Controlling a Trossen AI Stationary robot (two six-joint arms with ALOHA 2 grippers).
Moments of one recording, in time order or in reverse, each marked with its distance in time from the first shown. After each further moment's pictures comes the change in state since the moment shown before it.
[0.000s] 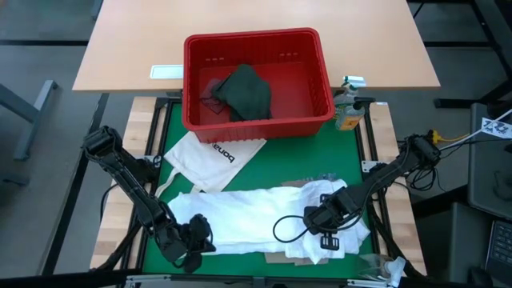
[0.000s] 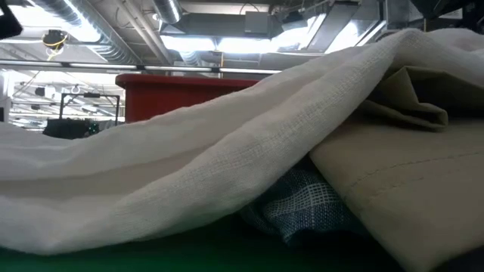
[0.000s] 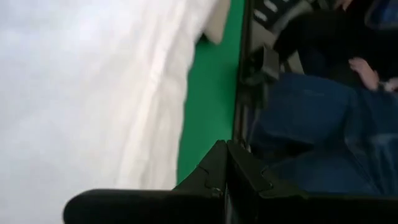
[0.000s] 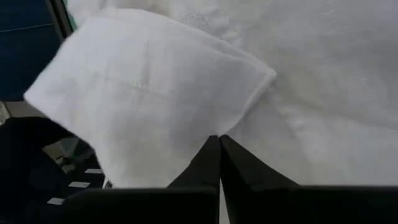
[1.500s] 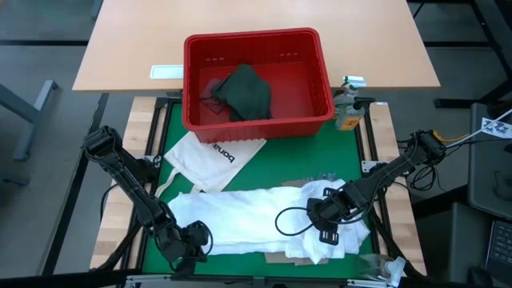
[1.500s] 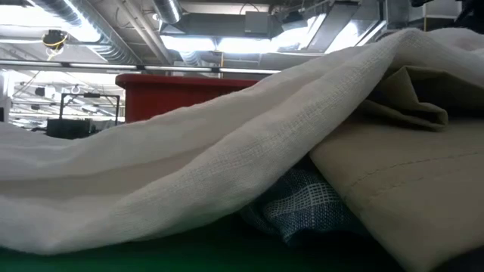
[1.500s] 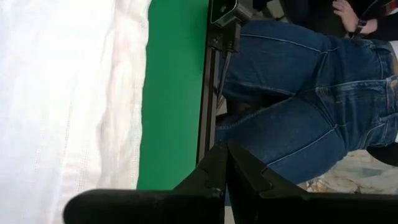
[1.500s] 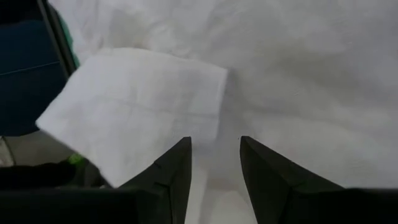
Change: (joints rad) left arm 0.000 0.000 0.000 0.003 0.240 0.000; right arm -0.001 -0.085 -0.007 -0.013 0.105 0.085
